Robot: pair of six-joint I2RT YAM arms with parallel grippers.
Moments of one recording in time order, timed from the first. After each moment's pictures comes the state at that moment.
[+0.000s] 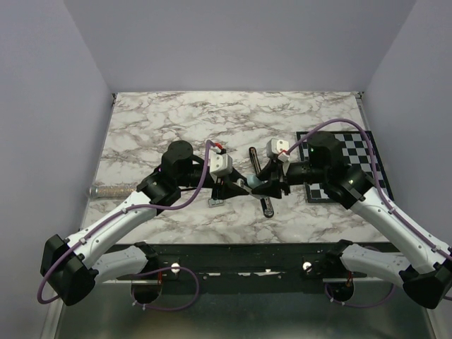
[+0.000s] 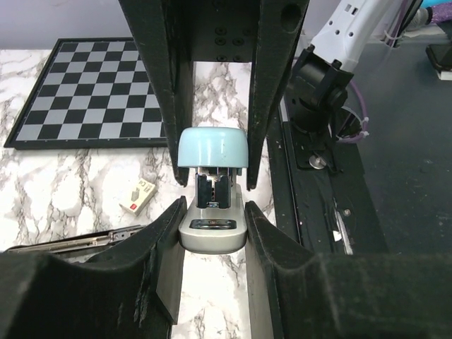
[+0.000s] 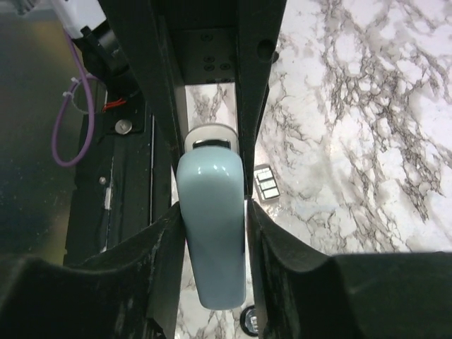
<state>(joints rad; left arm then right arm) -0.72 1.07 0.85 0.06 0.89 0.12 0.67 1.02 1.05 -0.44 -0.80 -0.33</state>
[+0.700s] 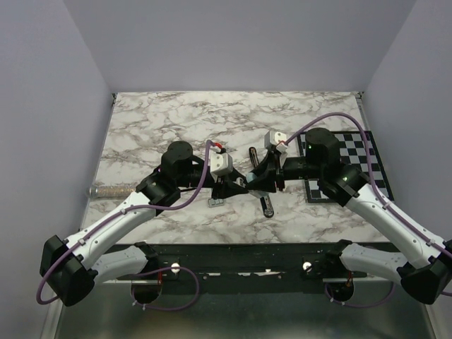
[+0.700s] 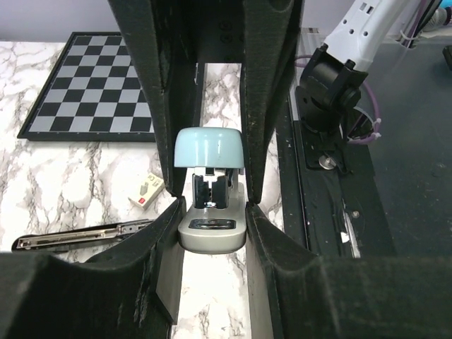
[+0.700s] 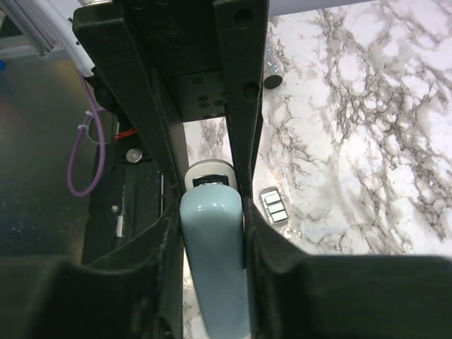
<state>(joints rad) -0.72 1.06 0.85 0.05 0.83 0.13 0.67 1.07 1.04 -0.29 -0.80 -0.15</state>
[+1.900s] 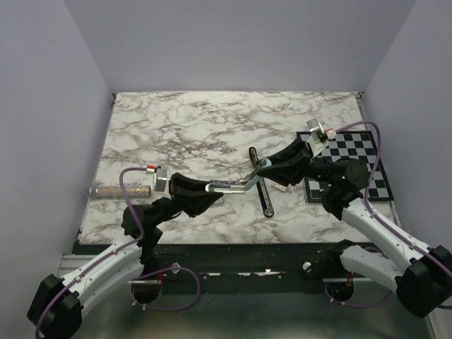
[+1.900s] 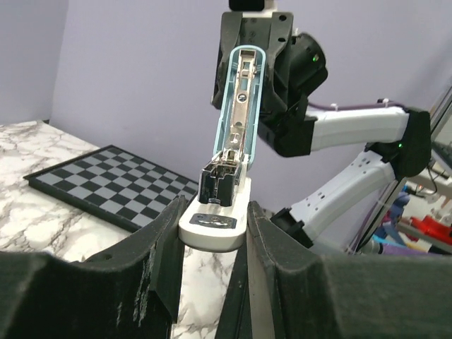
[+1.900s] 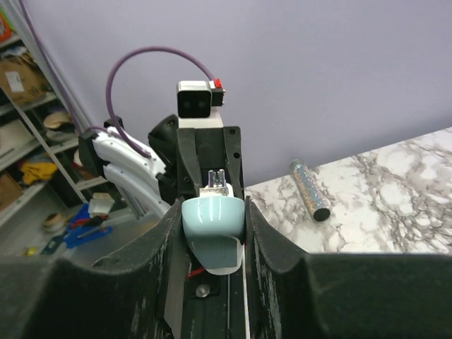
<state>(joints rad) -0.63 0.65 0.20 0.97 0.49 -0.66 0.48 0.96 0.64 0.89 -0.89 0.76</state>
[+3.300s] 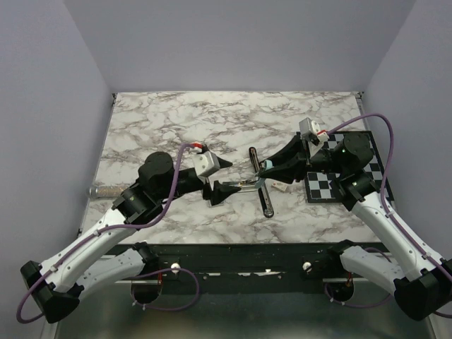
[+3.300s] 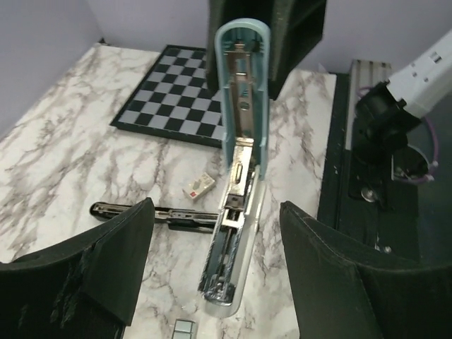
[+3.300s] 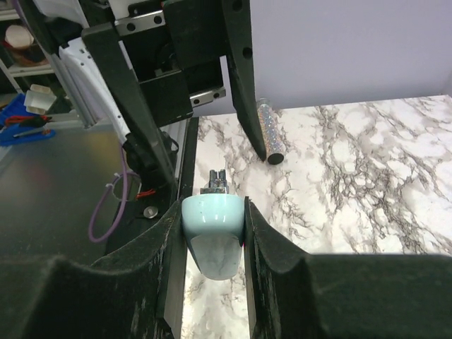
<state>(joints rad) -0.75 0.81 0.86 -0.07 0.47 0.06 0.43 0.97 0.87 0.28 -1.10 0.21</state>
